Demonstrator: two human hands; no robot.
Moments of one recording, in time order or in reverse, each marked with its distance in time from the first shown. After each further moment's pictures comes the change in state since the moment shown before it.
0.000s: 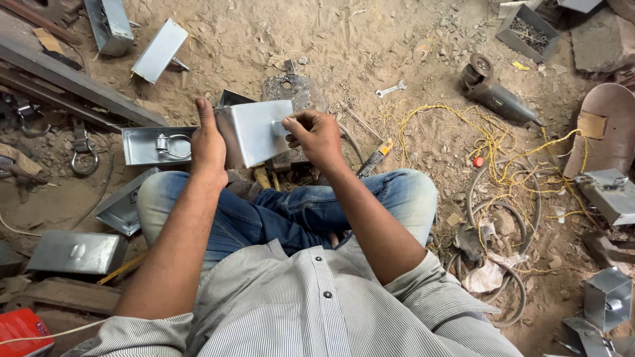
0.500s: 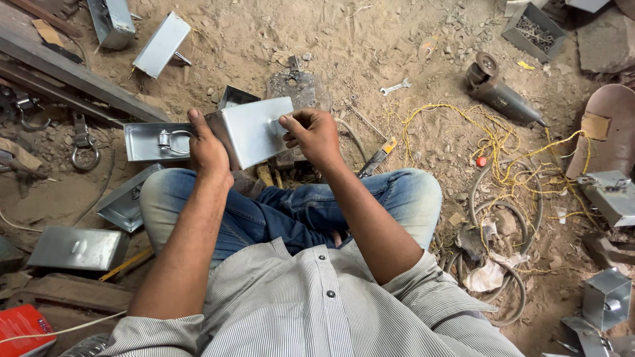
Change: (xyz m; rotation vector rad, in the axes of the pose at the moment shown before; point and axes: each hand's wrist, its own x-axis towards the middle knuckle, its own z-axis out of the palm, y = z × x) left_hand 0.028 -0.034 -0.003 -0.133 0.262 0.046; right_hand 0.004 0.001 0.015 0.147 -0.052 -0.050
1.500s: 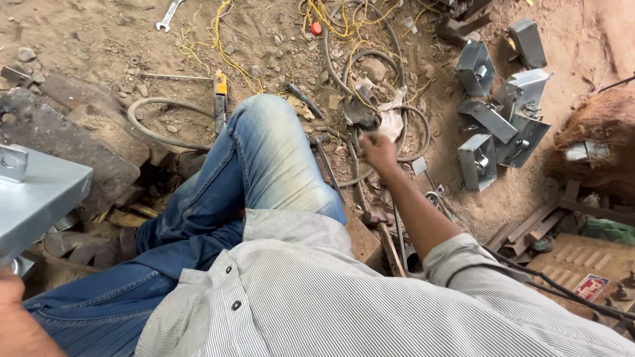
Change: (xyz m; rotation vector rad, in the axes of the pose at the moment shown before) left_hand 0.069 -0.063 -0.029 -0.231 -0.328 -0.166; right_hand -0.350 0.236 -0.330 -0.116 1.001 0.823
